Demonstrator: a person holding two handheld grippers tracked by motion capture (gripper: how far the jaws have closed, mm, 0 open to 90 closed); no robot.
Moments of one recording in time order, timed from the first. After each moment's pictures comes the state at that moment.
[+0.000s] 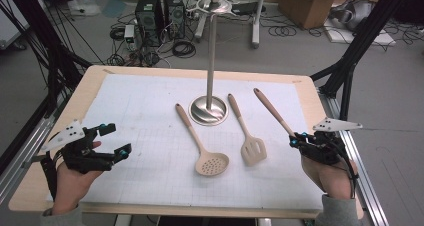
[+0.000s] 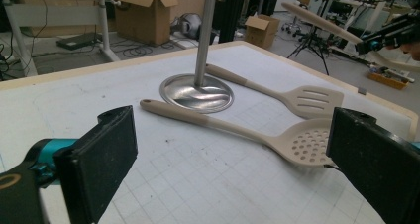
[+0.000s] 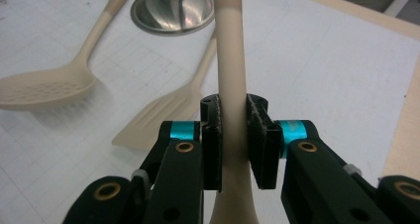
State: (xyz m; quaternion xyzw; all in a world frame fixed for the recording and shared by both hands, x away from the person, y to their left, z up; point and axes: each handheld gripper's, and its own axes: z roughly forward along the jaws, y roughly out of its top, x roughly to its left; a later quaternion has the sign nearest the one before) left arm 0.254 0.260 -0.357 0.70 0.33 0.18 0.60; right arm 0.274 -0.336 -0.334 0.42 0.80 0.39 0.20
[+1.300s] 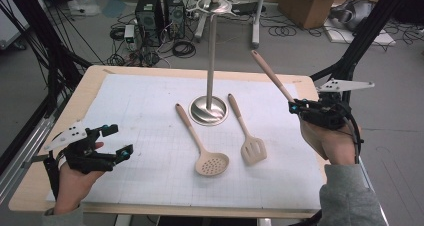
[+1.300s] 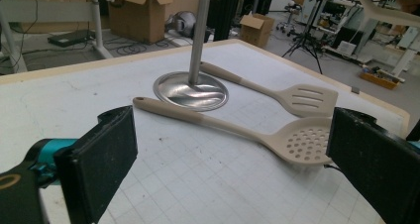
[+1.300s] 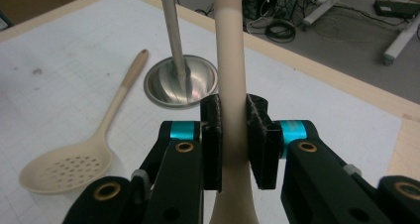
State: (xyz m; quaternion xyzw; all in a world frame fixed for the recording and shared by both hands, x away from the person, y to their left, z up) left arm 0.256 0.257 -0.361 0.70 0.33 0.16 0.61; right arm 0.316 -0.323 -0.257 0.40 0.78 0.43 0.21
